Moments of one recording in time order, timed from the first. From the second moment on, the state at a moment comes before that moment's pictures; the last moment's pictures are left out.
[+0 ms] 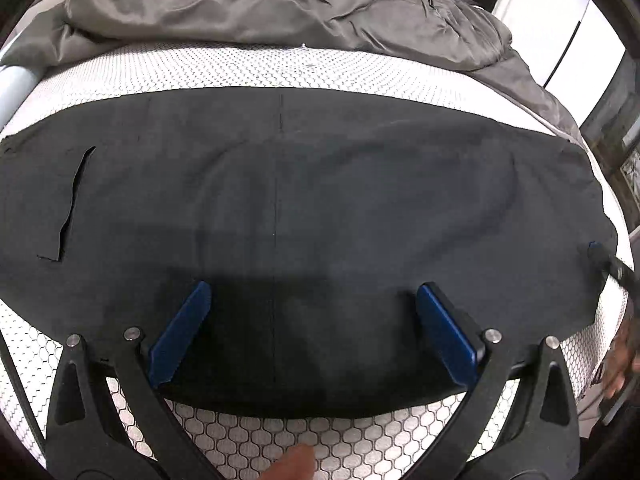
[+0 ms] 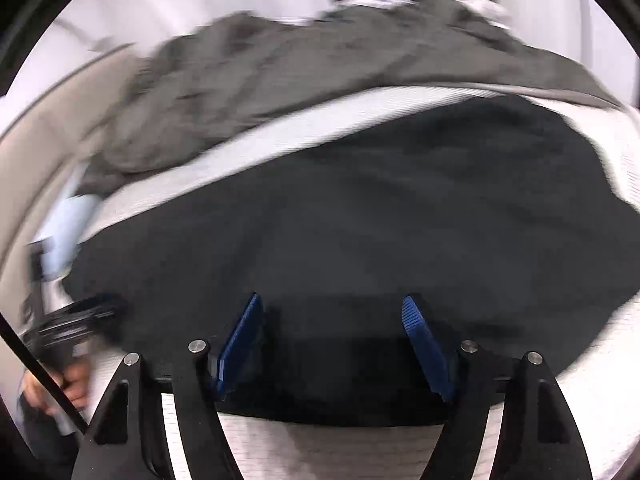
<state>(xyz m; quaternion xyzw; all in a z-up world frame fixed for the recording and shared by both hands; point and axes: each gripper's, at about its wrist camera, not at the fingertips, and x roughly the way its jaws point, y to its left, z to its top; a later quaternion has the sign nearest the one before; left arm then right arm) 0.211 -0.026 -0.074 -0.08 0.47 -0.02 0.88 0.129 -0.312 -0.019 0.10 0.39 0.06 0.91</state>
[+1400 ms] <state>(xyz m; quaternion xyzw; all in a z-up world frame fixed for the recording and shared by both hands) 0.244 -0.028 -0.083 0.00 0.49 0.00 0.87 0.194 -0.303 -0.073 -0.10 0.45 0.01 0.89</state>
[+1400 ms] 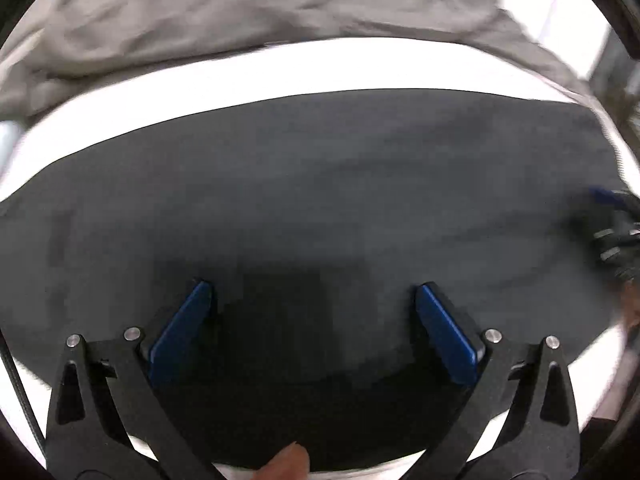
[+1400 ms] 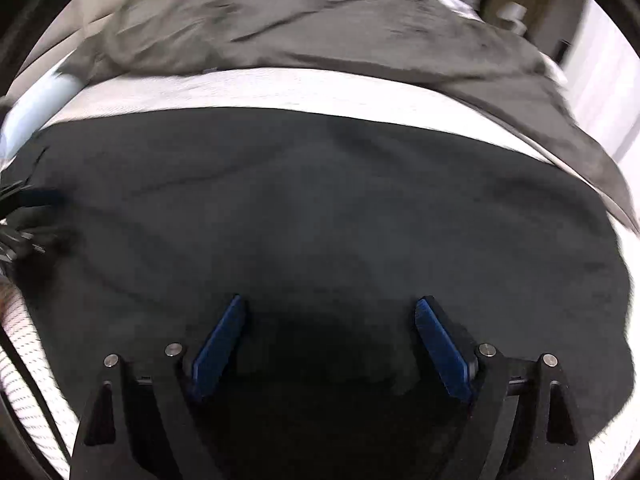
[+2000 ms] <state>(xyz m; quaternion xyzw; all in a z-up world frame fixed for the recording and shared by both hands) 0.215 0.015 -0.060 -0.09 0.46 0.01 0.88 0.183 -0.331 -0.031 -0.03 0.42 0.04 0.91</state>
